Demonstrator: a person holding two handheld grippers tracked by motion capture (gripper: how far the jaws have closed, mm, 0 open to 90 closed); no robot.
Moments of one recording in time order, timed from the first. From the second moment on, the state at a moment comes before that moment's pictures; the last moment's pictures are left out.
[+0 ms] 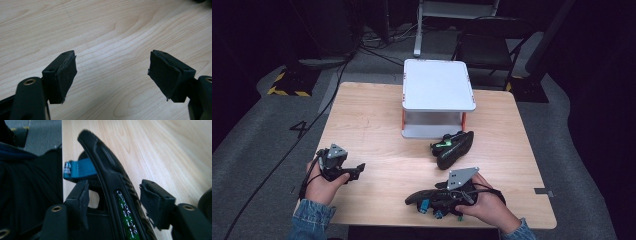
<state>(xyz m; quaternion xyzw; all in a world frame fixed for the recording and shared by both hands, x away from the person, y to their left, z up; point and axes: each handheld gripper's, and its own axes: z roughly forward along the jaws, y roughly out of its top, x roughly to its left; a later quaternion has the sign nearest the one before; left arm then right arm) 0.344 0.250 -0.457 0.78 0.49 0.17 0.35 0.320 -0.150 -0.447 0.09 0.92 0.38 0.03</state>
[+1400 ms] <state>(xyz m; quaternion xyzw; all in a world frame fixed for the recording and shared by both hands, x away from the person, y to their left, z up) 0.328 0.277 -0.460 0.75 0.52 0.17 0.36 0.391 -0.052 -0.429 0.24 0.90 0.36 0.11</state>
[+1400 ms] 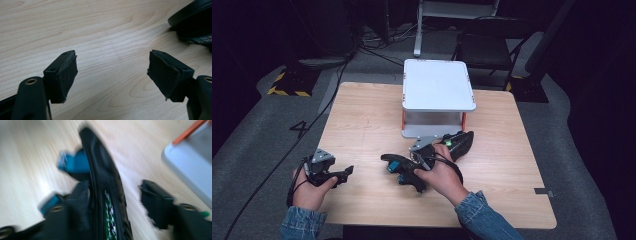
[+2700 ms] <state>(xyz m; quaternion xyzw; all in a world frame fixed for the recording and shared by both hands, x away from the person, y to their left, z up) 0.336 0.255 -0.462 0.78 0.49 0.16 0.35 0.325 -0.095 -0.461 0.27 0.88 0.40 0.01</state>
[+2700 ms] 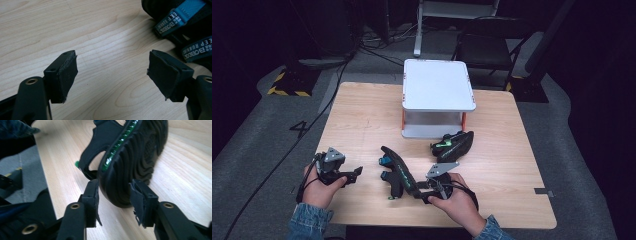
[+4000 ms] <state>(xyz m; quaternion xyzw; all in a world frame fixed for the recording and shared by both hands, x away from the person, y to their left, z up) 0.342 0.173 -0.452 0.85 0.35 0.14 0.37 0.346 -0.179 -0.436 0.32 0.84 0.42 0.12</state>
